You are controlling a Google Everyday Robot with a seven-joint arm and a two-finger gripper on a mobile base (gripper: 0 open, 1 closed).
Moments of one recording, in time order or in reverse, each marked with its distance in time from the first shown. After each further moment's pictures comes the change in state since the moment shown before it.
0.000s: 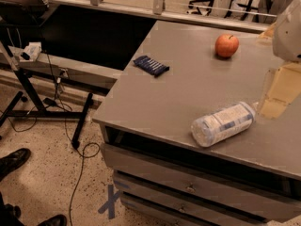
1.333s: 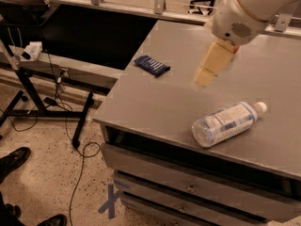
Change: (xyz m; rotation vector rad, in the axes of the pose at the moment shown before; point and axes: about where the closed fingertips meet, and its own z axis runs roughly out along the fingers) arm -0.101 -0.059 0.043 0.016 -0.223 0.036
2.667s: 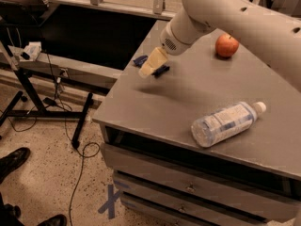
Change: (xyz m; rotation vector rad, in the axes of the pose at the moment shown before) arm -0.064 -0.091 0.166 0.100 -0.115 0.322
